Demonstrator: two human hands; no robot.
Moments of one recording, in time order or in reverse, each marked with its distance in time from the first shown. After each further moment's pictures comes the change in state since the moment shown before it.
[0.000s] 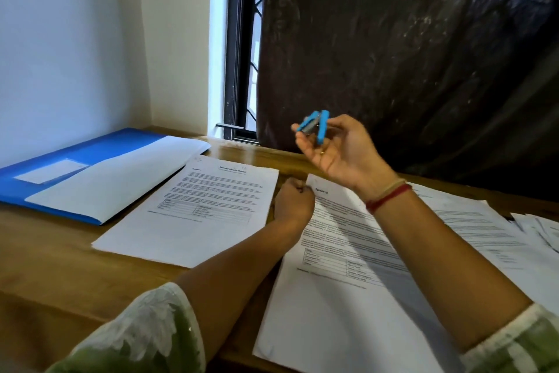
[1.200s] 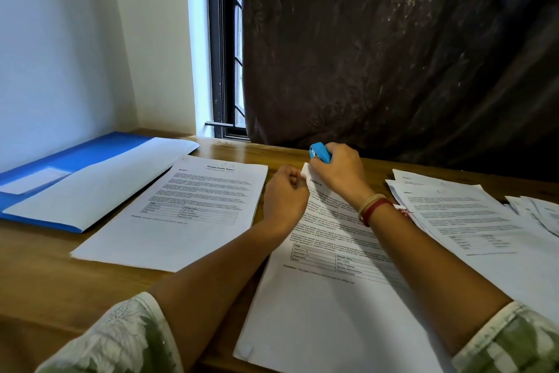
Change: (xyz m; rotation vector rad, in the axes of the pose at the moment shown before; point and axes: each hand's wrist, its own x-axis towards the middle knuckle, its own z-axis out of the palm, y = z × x) left_hand -0.009 0.006 0.004 0.122 0.048 0.201; right_hand 0.012 0.019 -0.069 -1.631 0.474 -0.487
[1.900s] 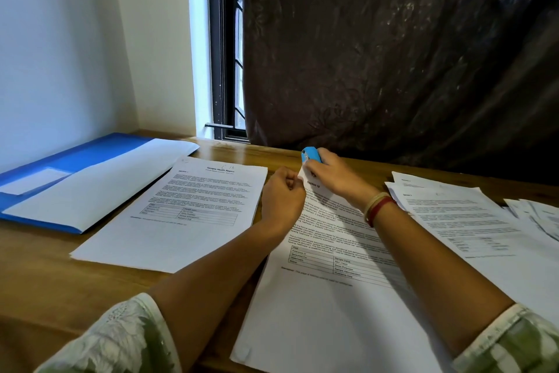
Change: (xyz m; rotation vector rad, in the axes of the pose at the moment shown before) left_hand 0.005 -0.005 -0.001 -0.072 -0.004 0.005; right_hand 0.004 -0.002 -0.001 0.233 -0.345 0.053
